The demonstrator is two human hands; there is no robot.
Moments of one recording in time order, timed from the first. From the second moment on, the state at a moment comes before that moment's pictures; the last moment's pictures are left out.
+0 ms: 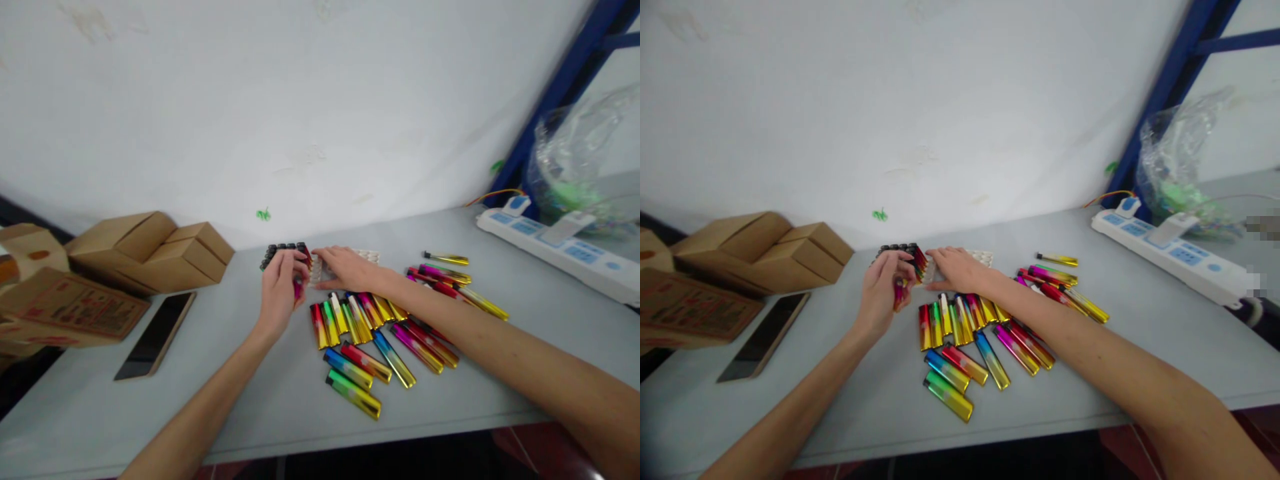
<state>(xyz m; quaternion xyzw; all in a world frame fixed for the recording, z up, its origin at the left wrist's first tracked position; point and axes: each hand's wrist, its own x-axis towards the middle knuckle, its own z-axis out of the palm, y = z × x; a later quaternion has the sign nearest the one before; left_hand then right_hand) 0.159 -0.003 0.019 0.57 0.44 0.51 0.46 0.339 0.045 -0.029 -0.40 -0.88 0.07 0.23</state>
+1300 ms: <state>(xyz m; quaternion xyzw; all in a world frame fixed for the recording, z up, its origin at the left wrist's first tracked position) 0.147 0.102 0.068 0.90 0.34 0.19 0.17 0.337 0.050 -0.031 -0.43 -0.86 0.08 0.25</state>
